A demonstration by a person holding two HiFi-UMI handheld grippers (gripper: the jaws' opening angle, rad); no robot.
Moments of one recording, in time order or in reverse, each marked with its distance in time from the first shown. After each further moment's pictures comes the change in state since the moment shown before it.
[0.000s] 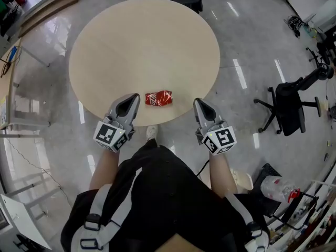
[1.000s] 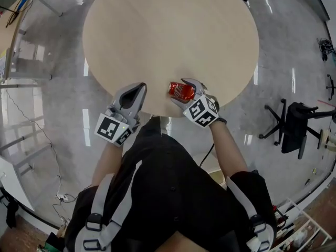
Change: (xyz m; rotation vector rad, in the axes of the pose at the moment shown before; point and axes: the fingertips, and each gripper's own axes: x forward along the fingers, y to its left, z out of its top) left arm -0.035 0.068 -0.036 -0.155 0.022 0.204; right arm 0.145 0.092 -0.188 -0.522 0.708 0.632
